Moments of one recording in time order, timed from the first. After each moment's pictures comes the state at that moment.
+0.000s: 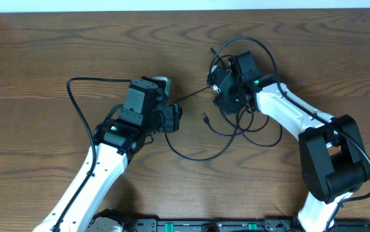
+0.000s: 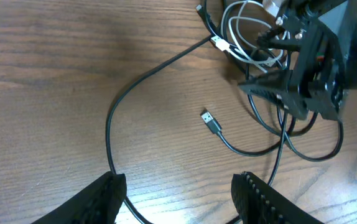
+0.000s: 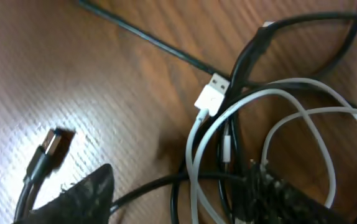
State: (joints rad) left arm -0.37 1.25 0.92 -0.56 0.17 -0.31; right arm 0.41 1.92 1.25 -0.42 -0.19 -0.46
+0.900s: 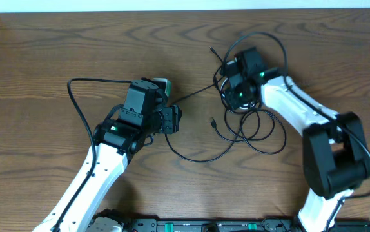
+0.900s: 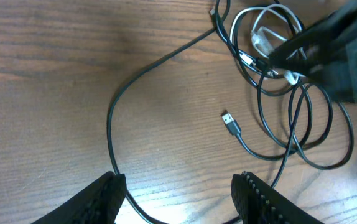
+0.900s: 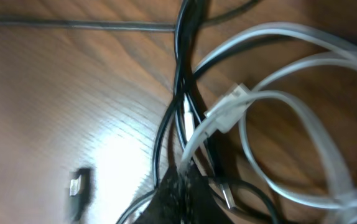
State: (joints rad) left arm -0.37 1.25 0.92 -0.58 0.17 -0.30; right arm 0.36 1.93 1.35 -0.62 -0.19 -0.10
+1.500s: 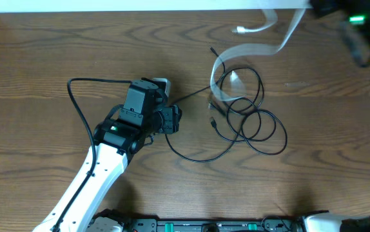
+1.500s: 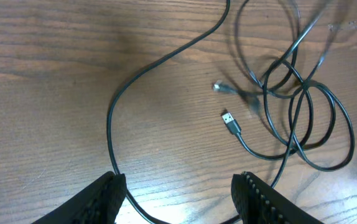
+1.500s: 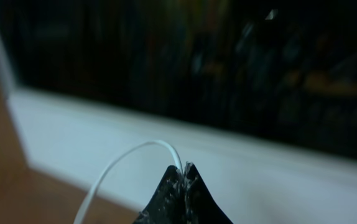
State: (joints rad) left arm -0.37 1.25 0.92 -0.58 0.17 -0.30; right arm 0.19 1.50 2.25 -0.66 -0.19 0.02
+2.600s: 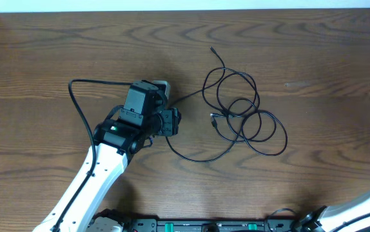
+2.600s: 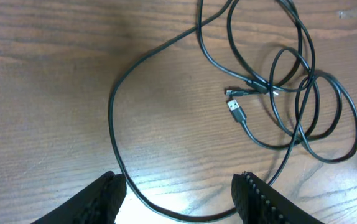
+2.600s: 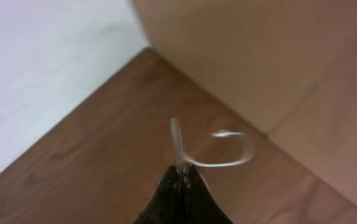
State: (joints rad) left arm -0.37 1.25 0.92 -0.63 0.18 -0.31; right arm -0.84 1.98 2.37 -1.05 -0.12 0.12
